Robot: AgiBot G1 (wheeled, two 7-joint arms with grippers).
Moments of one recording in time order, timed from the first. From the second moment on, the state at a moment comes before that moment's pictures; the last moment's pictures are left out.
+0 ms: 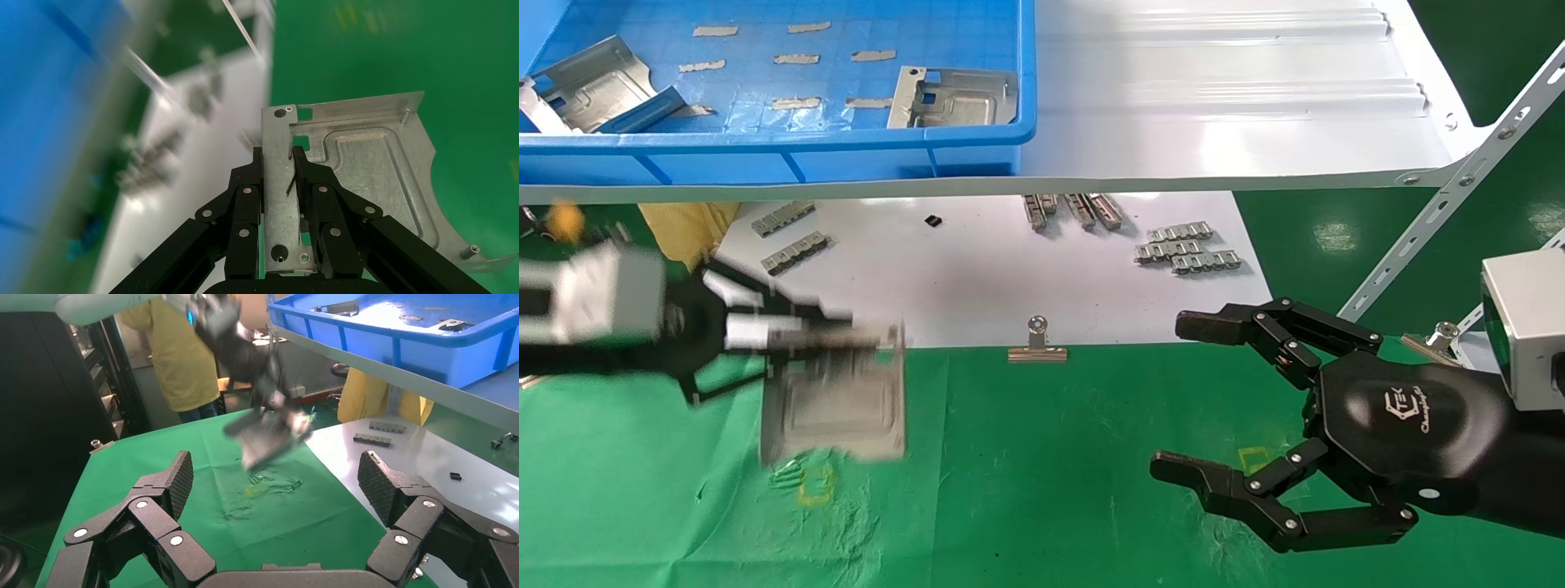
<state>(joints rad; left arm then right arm) -1.73 0.73 0.77 -0.60 1.08 1.58 0.45 1.06 -0.55 -0.38 1.21 -0.62 -1.41 0.11</state>
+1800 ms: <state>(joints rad) -1.67 0.83 0.85 -0.16 1.00 1.60 0.58 1.06 -0.55 -0.38 1.21 -0.62 -1.41 0.11</state>
